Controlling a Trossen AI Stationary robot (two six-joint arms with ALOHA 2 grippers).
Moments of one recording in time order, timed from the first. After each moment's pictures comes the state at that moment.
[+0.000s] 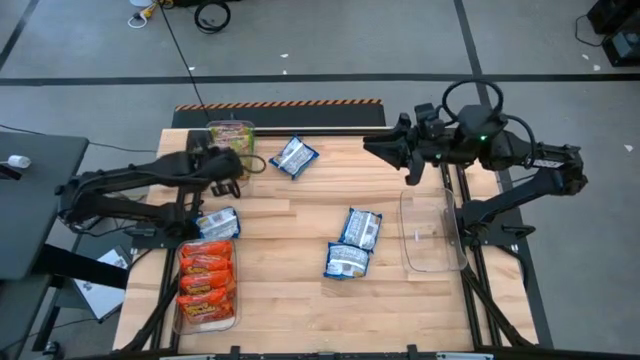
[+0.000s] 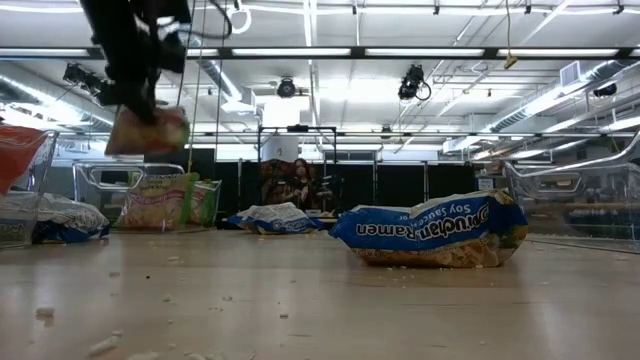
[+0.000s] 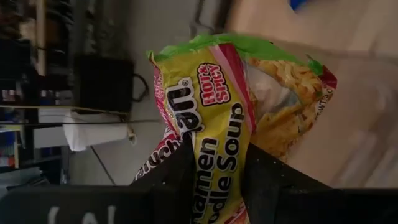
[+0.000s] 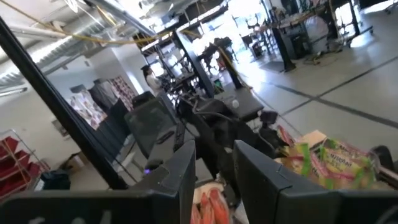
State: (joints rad) left arm 0.27 1.03 0.90 -1.08 -0.81 0.17; right arm 0.02 1.13 1.42 -0.23 0.09 0.46
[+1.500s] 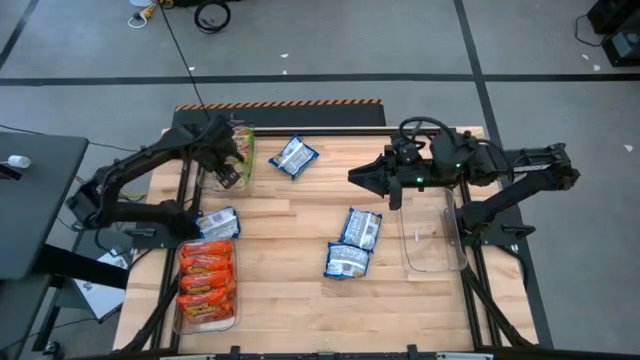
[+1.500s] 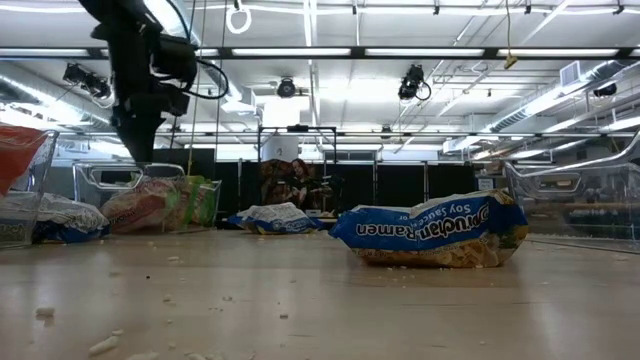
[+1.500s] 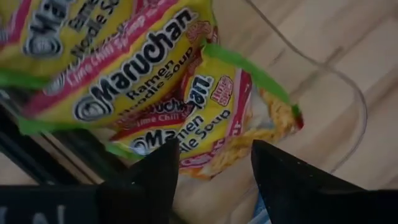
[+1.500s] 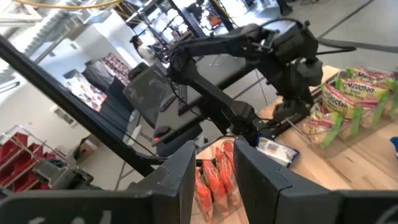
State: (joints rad) left arm 0.82 1.18 0.90 -1.03 -0.06 0.10; right arm 0.16 1.21 1.40 -0.29 0.19 0.66
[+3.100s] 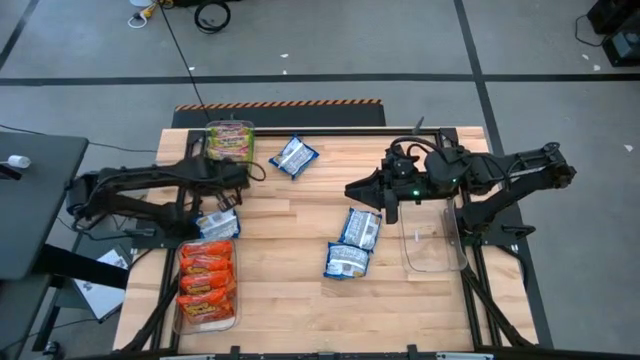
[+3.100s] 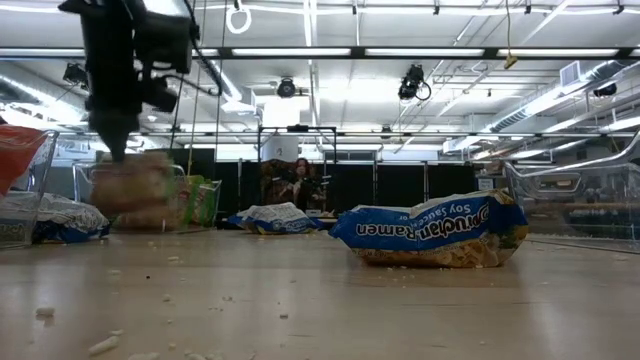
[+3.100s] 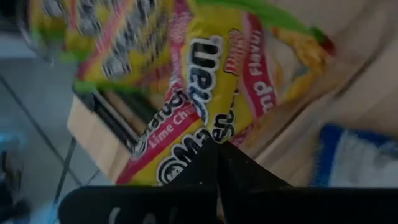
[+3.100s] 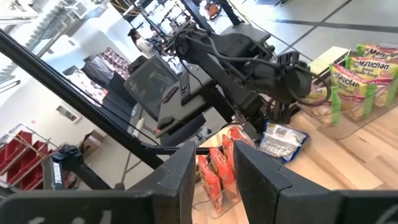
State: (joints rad) left arm 0.29 1.15 0.80 -1.17 -0.56 -0.28; right arm 0.24 1.24 1.40 -0.29 0.26 0.72
